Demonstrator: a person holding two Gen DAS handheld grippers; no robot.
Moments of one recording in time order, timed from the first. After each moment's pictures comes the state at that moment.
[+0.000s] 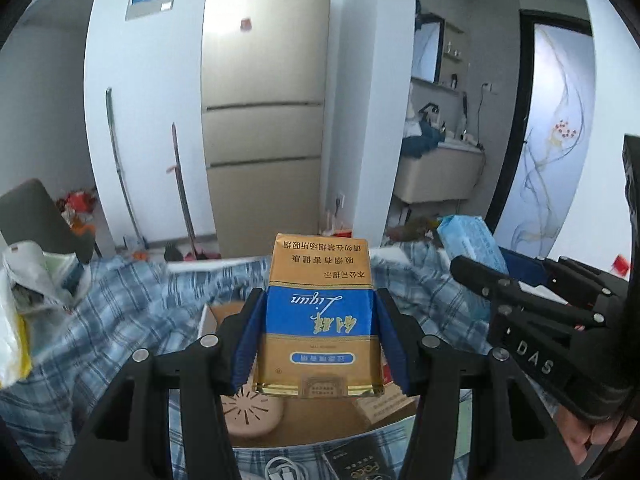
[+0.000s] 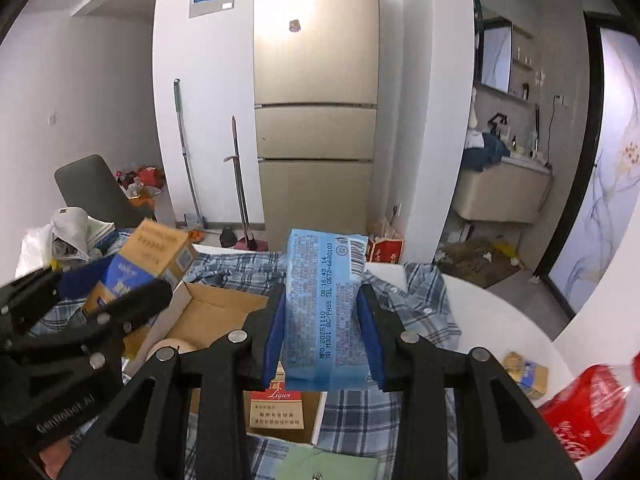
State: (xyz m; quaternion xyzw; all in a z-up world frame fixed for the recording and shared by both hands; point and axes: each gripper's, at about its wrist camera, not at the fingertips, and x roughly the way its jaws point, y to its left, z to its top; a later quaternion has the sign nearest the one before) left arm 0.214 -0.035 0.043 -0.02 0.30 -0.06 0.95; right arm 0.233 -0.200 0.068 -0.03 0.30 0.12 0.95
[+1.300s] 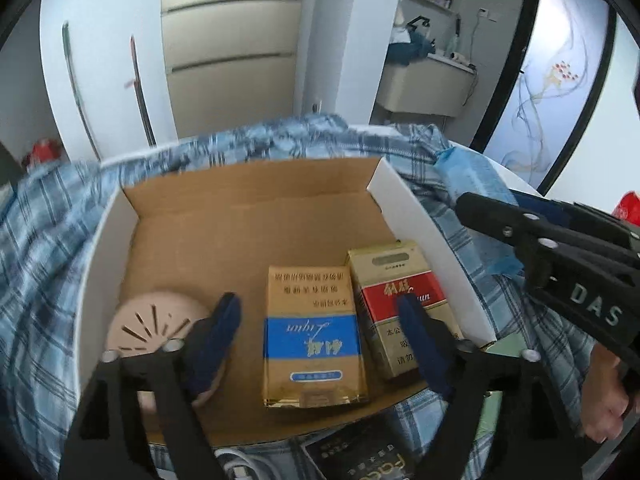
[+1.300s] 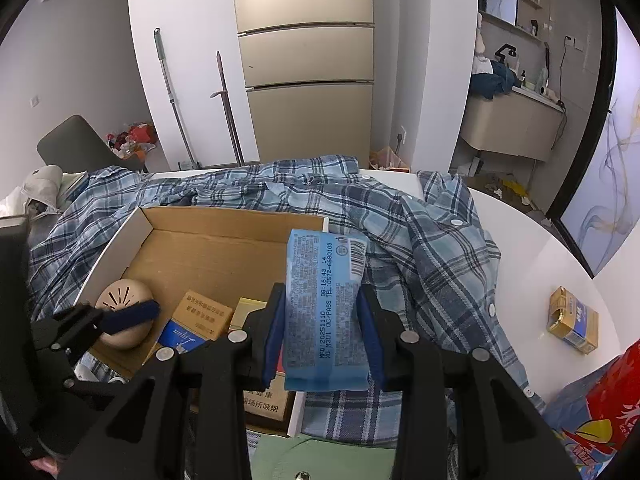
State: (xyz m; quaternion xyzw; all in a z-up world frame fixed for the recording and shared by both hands) left arm 0.253 -0.058 -0.084 -0.01 0.43 -0.11 0.90; right arm 0.268 -0.211 -0.022 -0.02 0.40 0.12 0.91
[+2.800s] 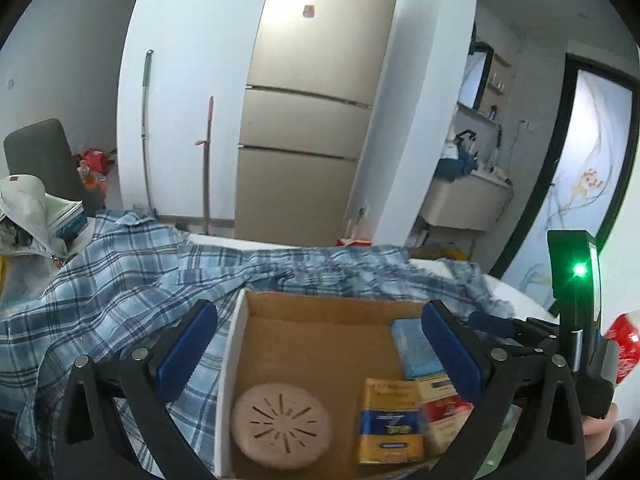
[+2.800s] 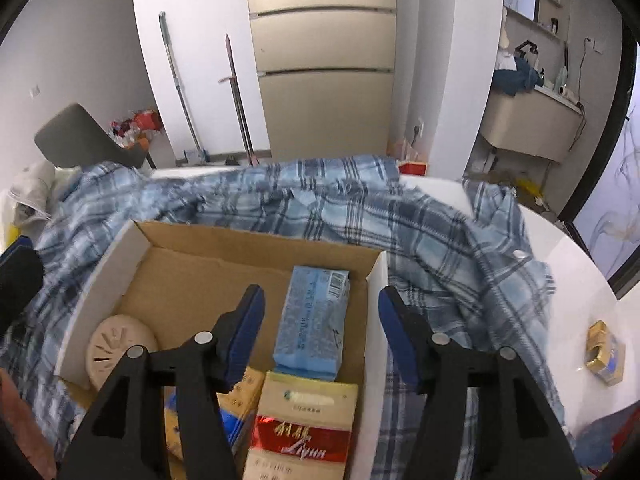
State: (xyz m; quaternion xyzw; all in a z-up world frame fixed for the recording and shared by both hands) left arm 0.237 0.035 -0.009 -0.11 0.27 -0.02 0.96; right arm 0.315 -0.165 -0.033 -0.03 0.42 0.14 0.90
